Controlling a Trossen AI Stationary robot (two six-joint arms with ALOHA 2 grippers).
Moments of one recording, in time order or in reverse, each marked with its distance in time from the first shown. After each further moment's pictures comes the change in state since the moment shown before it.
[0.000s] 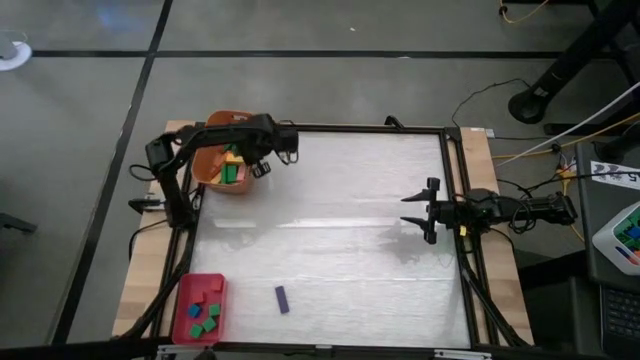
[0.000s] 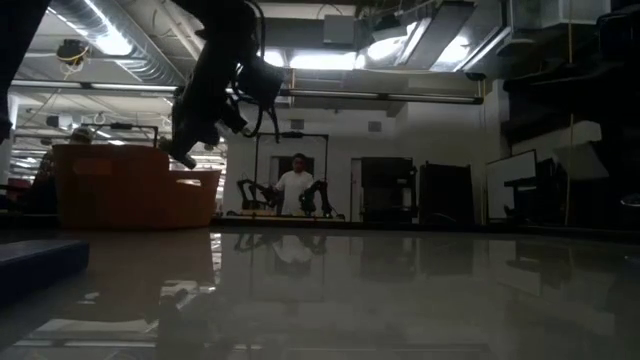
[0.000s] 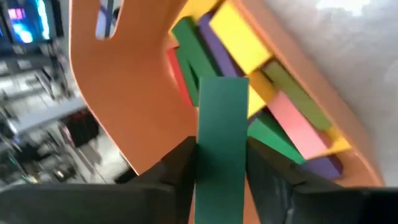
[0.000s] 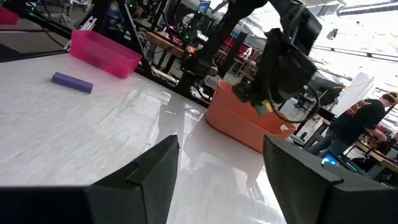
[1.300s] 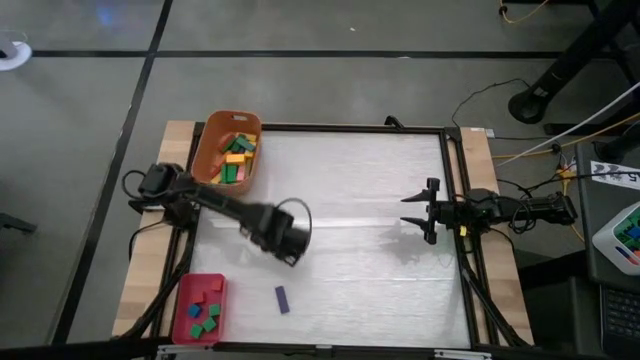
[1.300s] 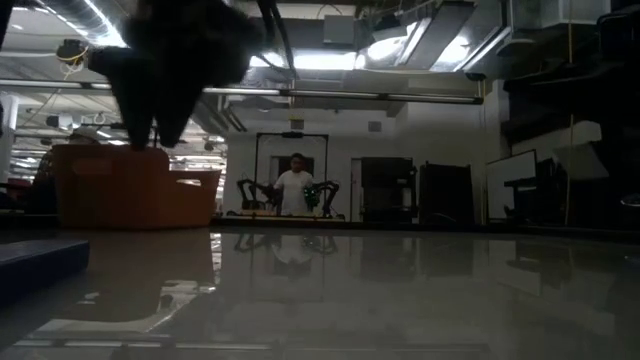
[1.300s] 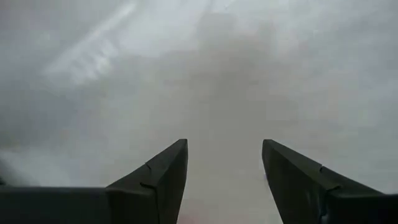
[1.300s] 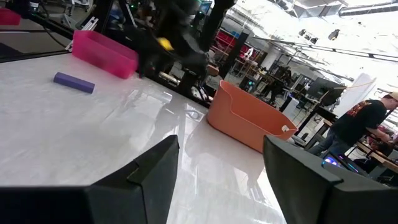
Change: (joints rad) left arm -0.729 0.000 0.000 0.315 0.628 -1.007; right arm 0.000 0.000 0.000 -0.005 0.000 0.000
